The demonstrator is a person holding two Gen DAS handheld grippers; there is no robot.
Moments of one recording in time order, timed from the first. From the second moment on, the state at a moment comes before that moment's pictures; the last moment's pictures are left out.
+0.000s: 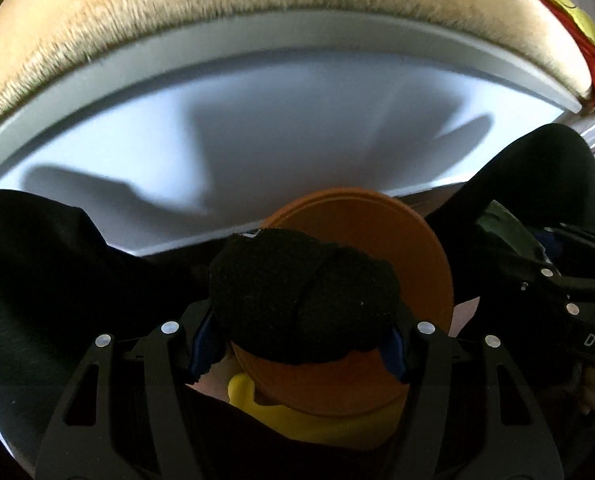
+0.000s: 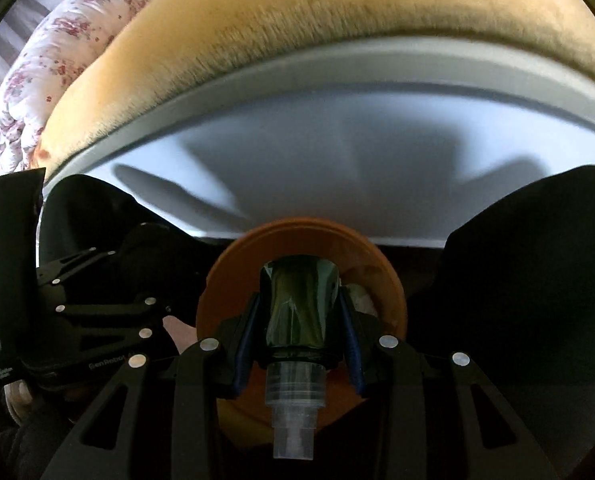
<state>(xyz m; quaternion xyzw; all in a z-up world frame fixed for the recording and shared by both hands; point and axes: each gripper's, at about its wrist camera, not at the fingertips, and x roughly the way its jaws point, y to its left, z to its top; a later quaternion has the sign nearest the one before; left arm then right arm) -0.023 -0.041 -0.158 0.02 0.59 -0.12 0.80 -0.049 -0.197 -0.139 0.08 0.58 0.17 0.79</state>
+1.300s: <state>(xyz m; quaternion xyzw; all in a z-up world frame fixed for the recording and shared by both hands) -0.026 -0.020 -0.125 -0.06 0.57 -0.19 0.80 -0.017 -0.235 -0.030 0.08 0.45 0.16 0.87</state>
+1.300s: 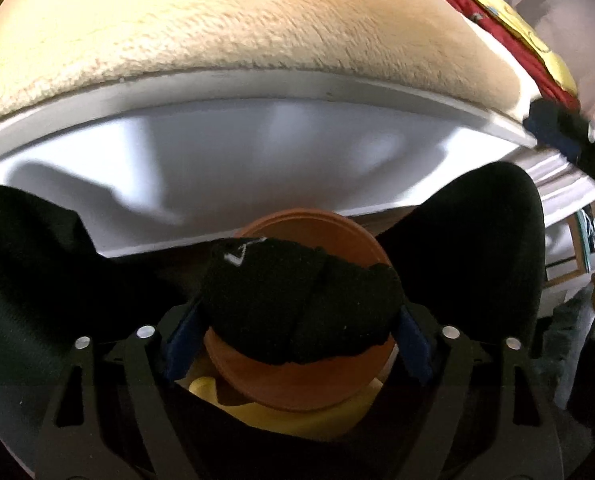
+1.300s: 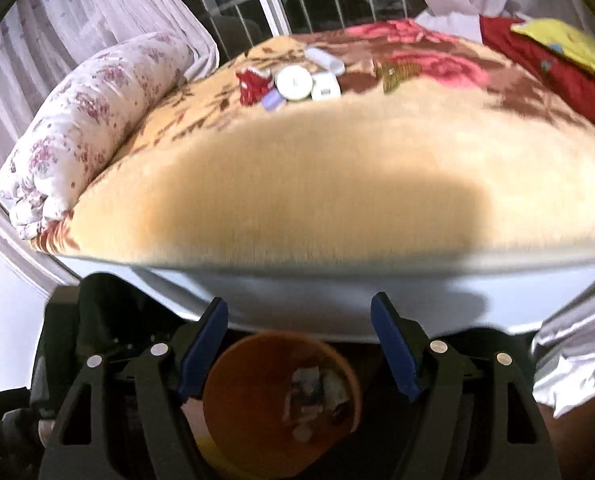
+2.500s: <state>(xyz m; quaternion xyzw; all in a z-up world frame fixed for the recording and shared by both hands) -0.002 0.000 -0.071 -0.08 0.47 -0.21 0.85 0.318 -0.094 -0.027 -0.18 0.49 0.12 0.85</state>
